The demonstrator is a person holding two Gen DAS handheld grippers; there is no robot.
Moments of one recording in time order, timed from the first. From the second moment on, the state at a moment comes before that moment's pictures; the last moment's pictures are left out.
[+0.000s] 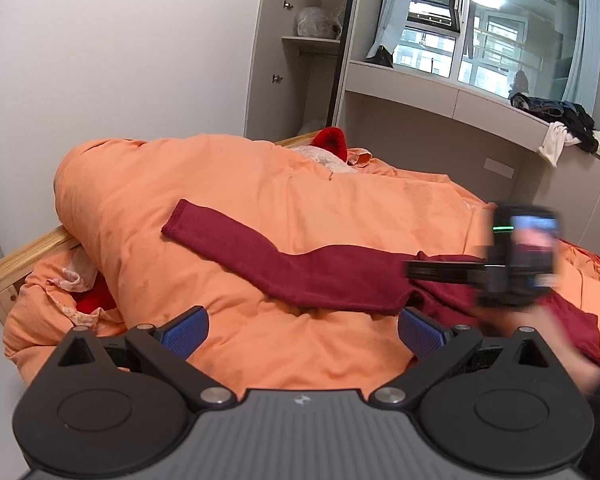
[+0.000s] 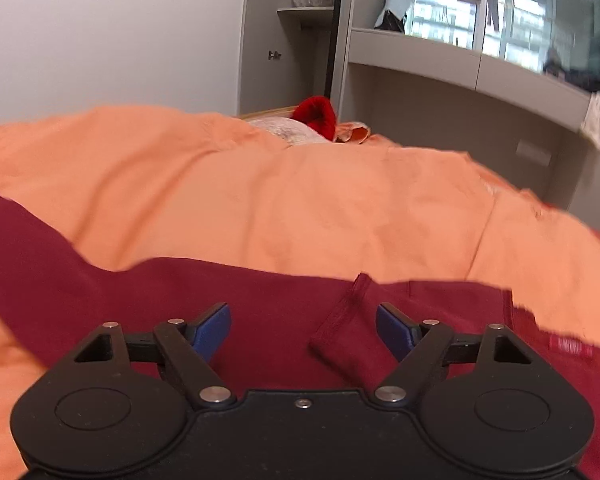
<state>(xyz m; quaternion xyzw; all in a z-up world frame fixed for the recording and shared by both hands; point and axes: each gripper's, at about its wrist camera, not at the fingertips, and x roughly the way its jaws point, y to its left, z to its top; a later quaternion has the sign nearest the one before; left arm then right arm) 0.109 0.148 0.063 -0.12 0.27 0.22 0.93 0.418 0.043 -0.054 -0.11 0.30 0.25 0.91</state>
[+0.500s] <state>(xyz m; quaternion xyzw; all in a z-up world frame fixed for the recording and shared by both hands) 0.119 0.129 0.061 -0.10 0.28 0.20 0.93 0.321 -0.248 -0.033 -0.22 0.29 0.06 0.93</state>
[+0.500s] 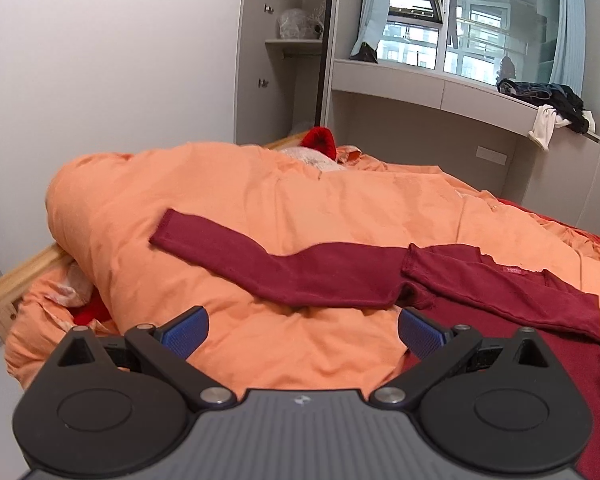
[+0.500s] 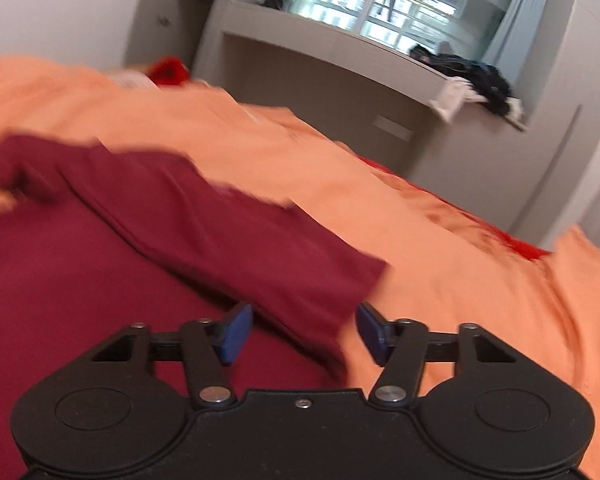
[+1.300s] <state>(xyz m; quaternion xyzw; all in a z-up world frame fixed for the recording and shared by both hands) 0.133 0.311 0.016 -0.30 0.27 0.24 0.88 0.259 -0.302 -0.019 -0.09 0.22 0.06 0.97</state>
